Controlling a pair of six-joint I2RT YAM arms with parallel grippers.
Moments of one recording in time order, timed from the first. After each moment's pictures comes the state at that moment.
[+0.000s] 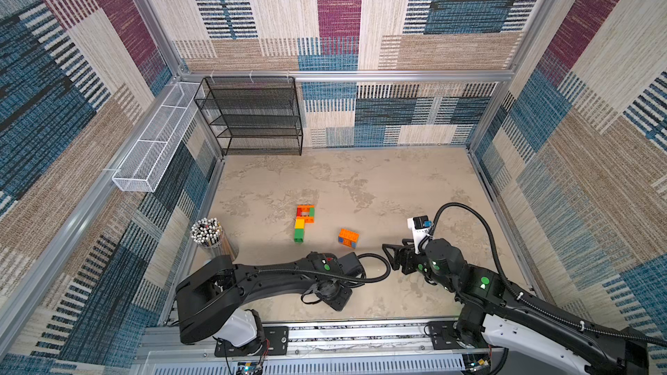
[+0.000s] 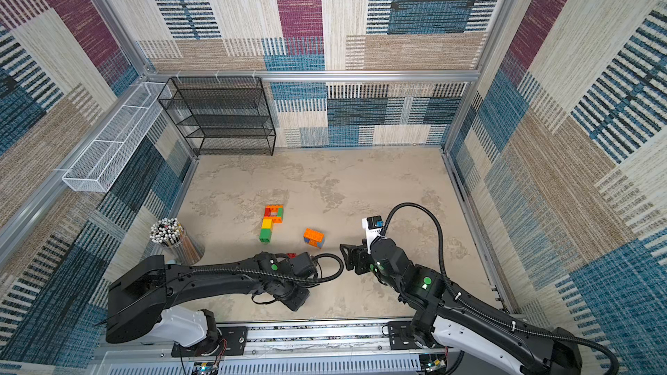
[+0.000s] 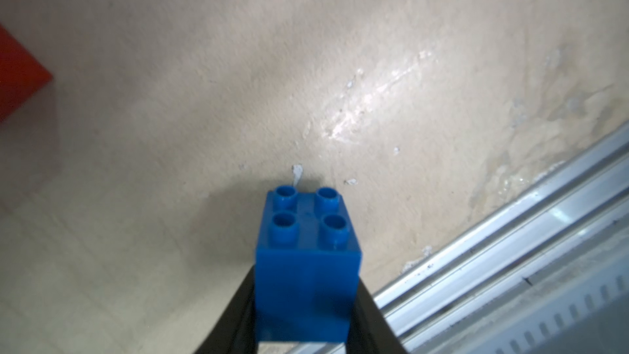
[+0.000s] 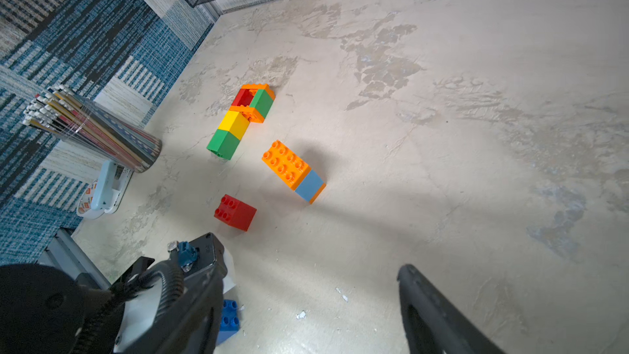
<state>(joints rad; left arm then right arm) -1.14 1.48 0.80 -0.70 0.06 -0.50 0.90 0.69 0.50 -0.32 0.23 0.61</state>
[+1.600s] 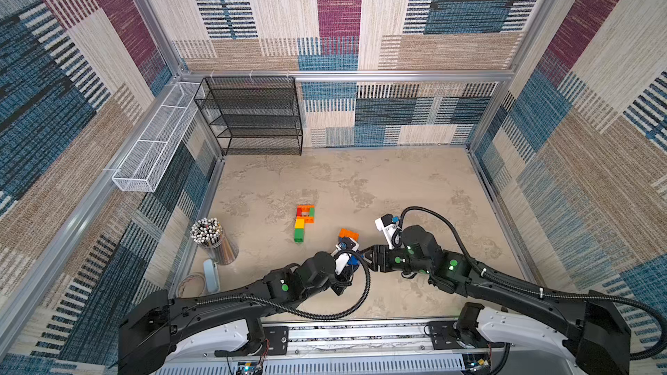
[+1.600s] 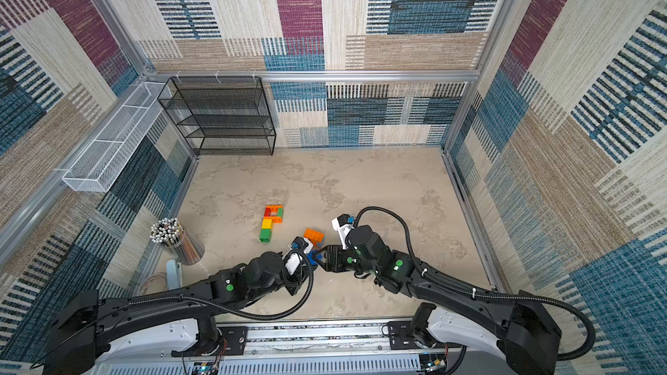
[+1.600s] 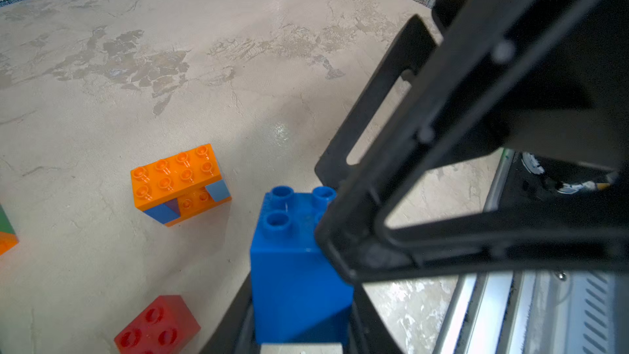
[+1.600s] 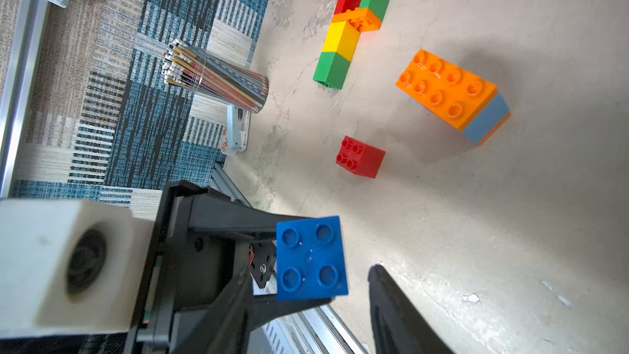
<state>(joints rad) -1.13 1.05 0.50 0.01 -0.18 -0.21 0.91 1.03 0.58 -0.08 -0.26 0.87</state>
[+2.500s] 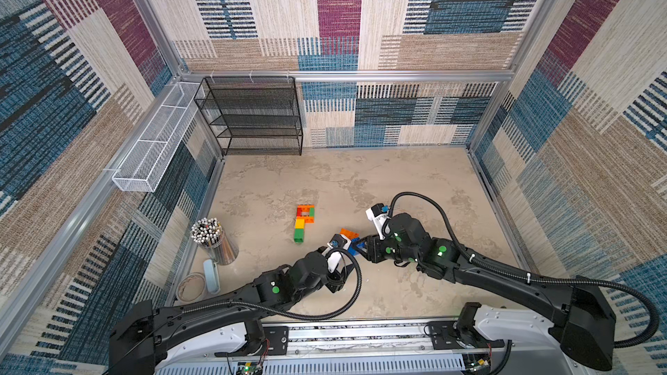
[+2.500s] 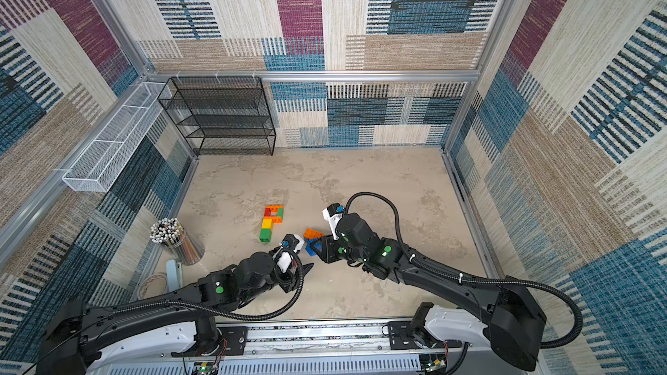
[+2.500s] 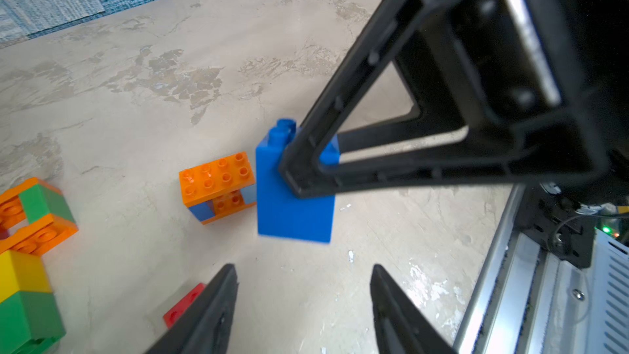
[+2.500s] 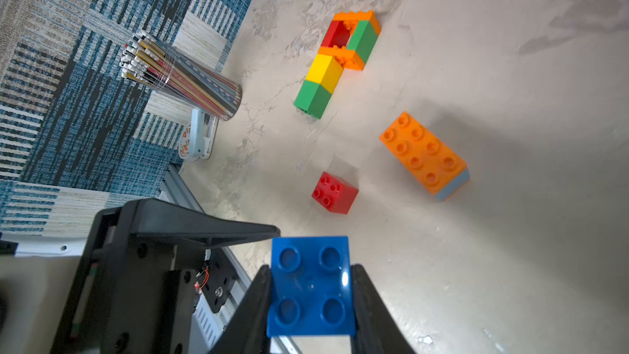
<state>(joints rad) -1.10 0.90 0.48 -0.06 -0.24 -0.22 0.87 1.16 0.77 -0.19 -0.16 0.61</state>
